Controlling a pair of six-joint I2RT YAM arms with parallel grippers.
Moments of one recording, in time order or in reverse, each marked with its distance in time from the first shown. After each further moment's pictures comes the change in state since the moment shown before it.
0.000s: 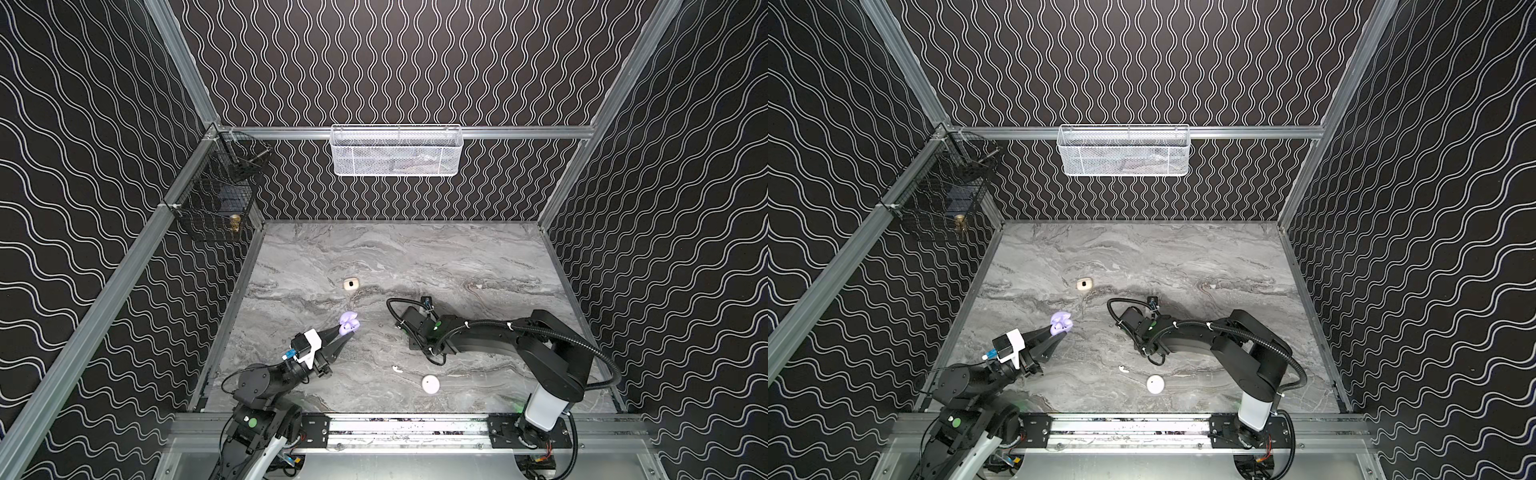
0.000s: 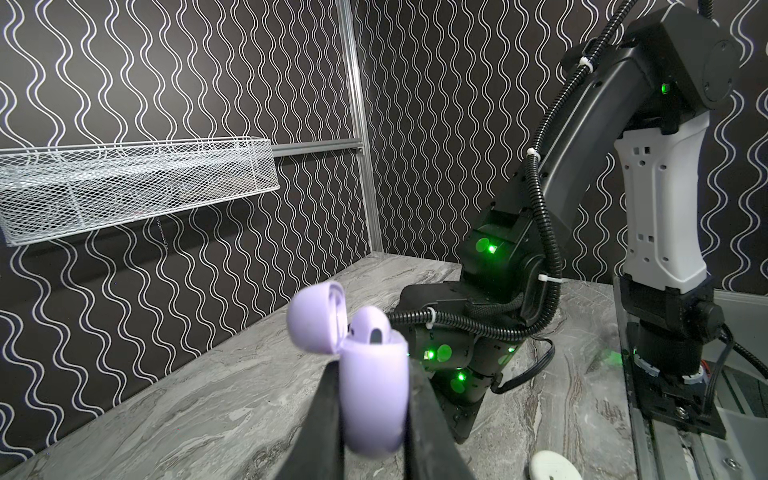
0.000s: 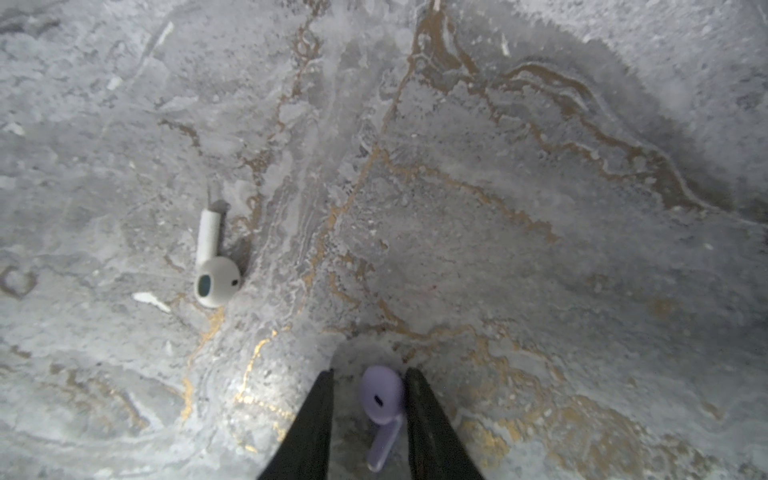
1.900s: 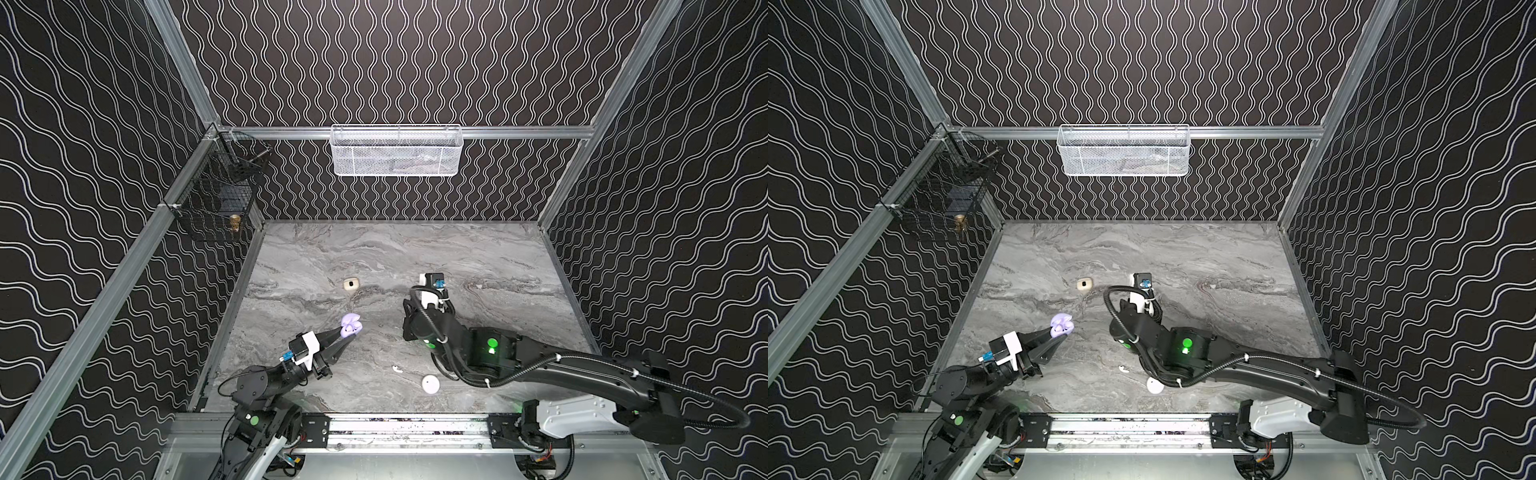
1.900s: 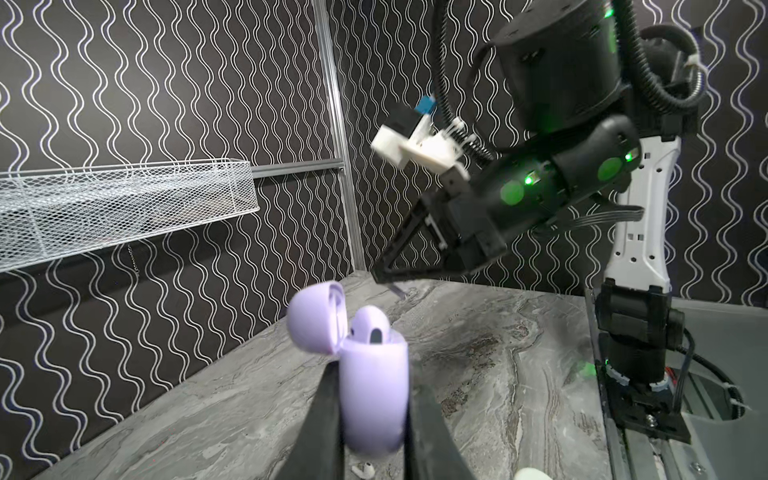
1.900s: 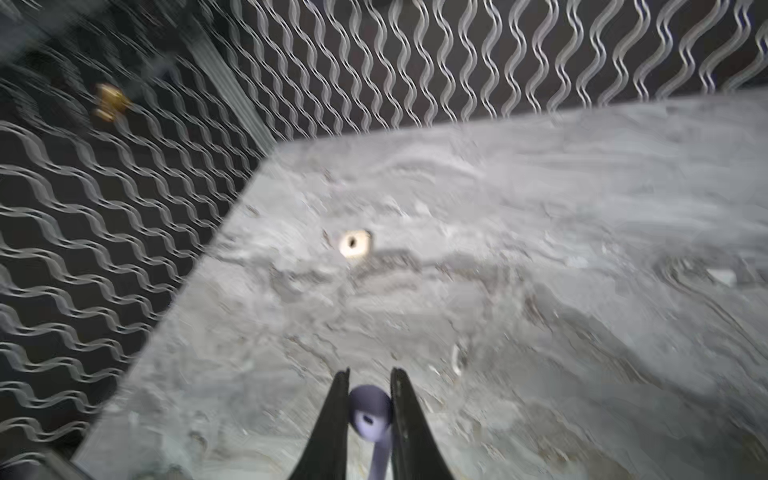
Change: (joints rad) left arm 0.000 0.026 -0.013 0.114 0.064 -0.053; right arm 0.323 -0.525 0.139 0.097 0.355 -0.185
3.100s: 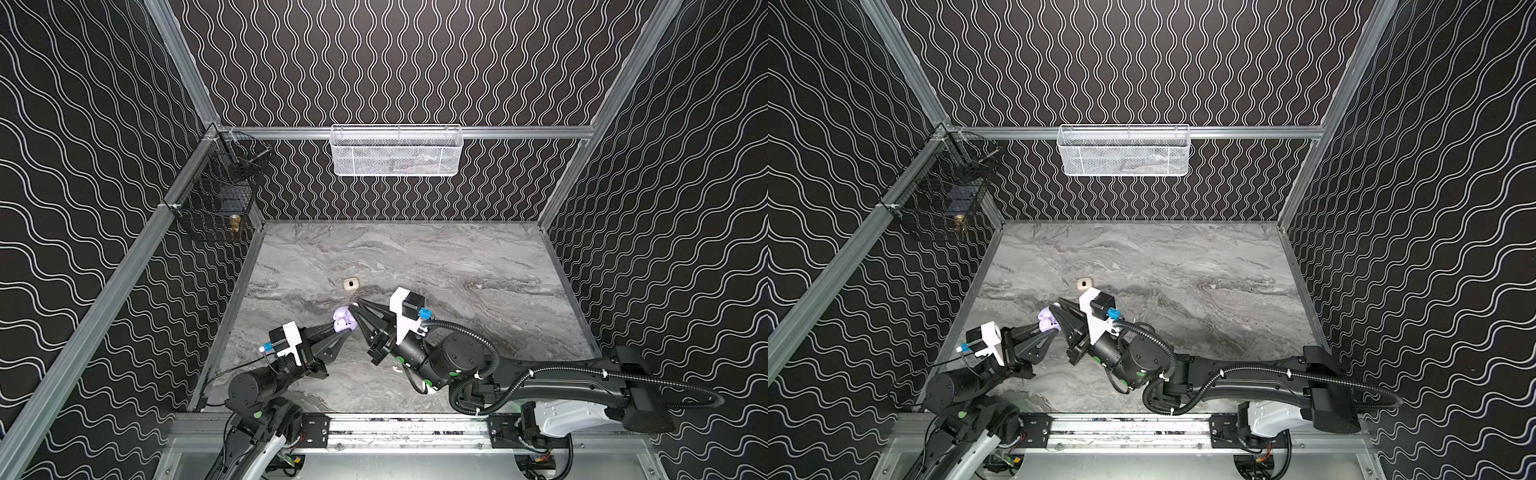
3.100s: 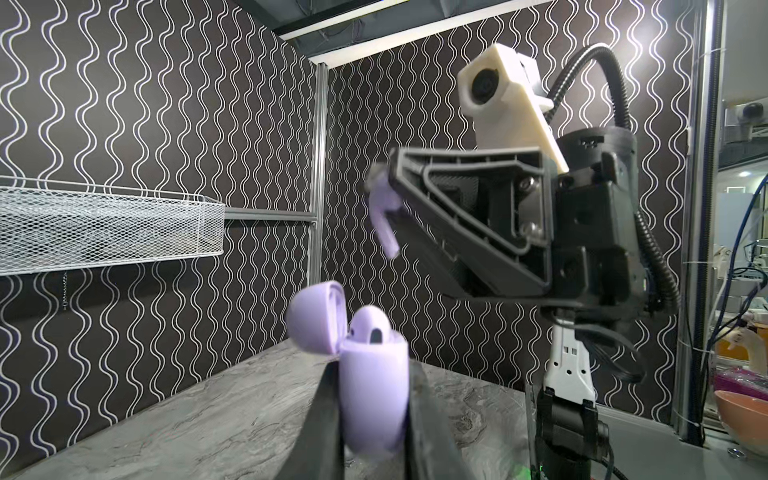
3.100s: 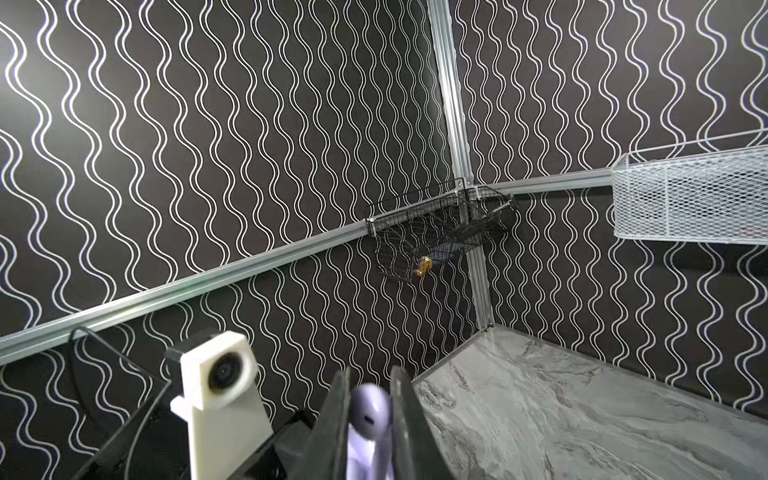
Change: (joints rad) left arm 0.000 0.081 0.012 0.305 0.007 -0.342; right arm 0.145 0.114 -0.119 1.047 -0.327 -0.625
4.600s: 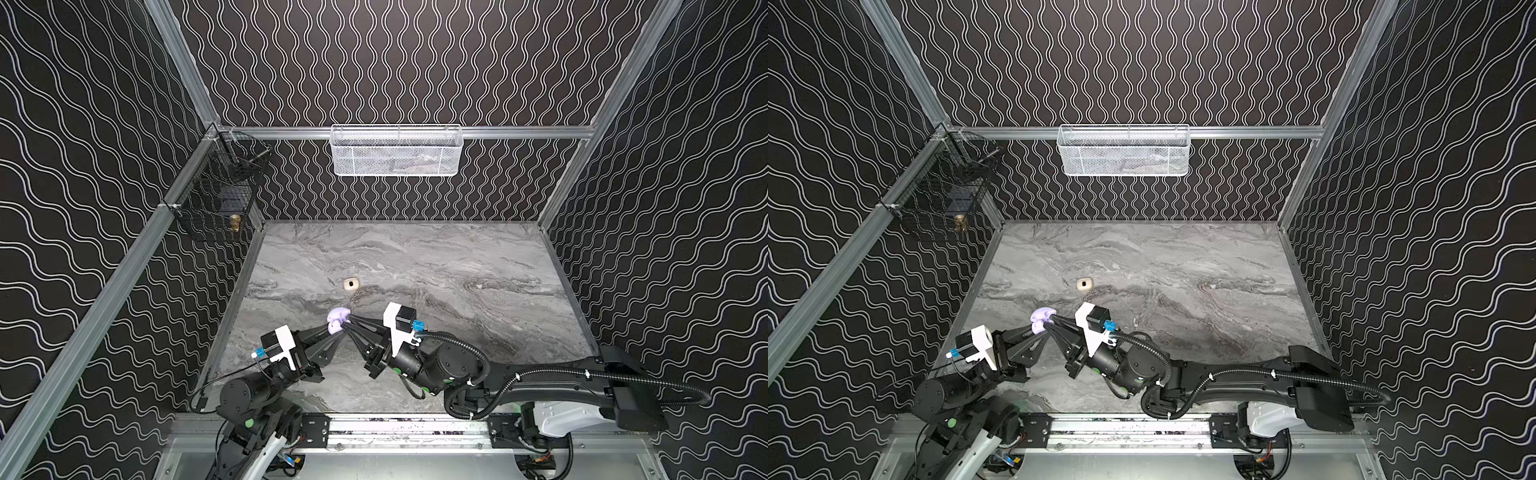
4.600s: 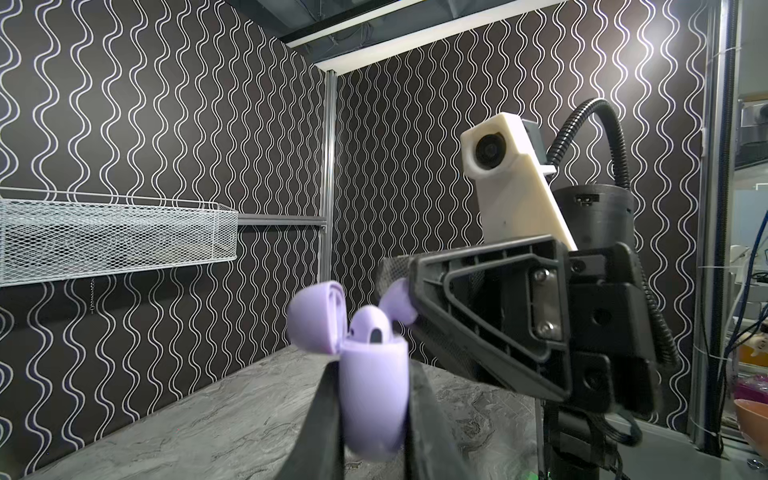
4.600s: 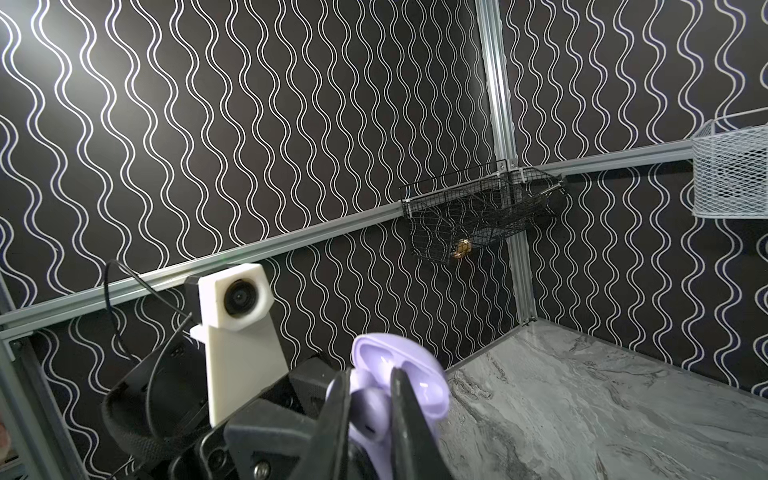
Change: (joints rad) left arm 0.000 -0.075 0.050 -0.147 -0.029 0.031; right arm 0.003 0.035 -0.076 0.111 -0.101 0.042
